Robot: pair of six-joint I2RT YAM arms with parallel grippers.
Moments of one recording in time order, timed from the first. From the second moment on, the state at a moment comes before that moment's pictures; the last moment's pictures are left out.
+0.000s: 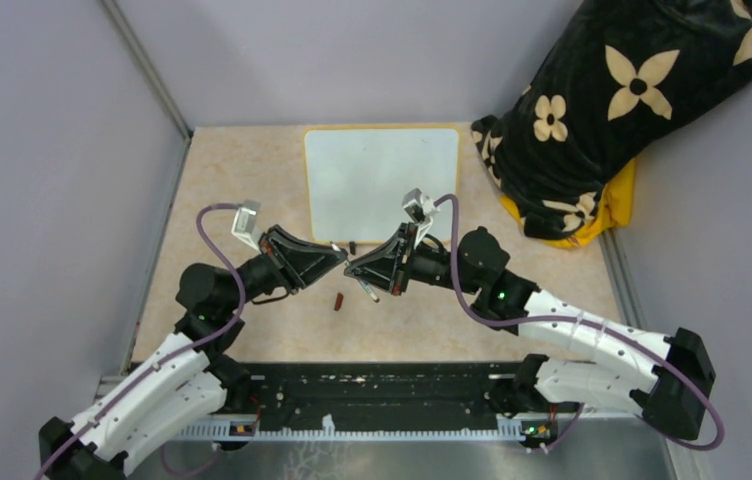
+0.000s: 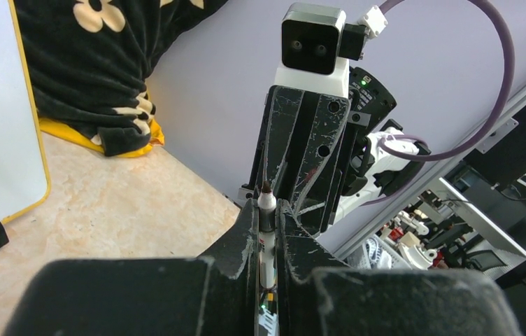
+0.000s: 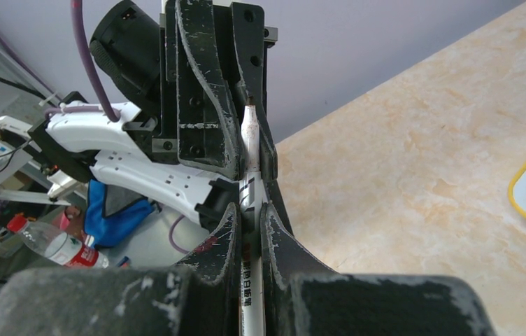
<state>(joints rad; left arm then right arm) -0.64 0.66 0.48 0.59 0.47 -0.90 0.97 1.01 0.75 0.40 -0.37 0.54</state>
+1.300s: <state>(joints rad) -0.64 0.59 0.40 0.63 0.30 -0.99 0.98 1.06 0.74 0.48 -0.31 0.65</state>
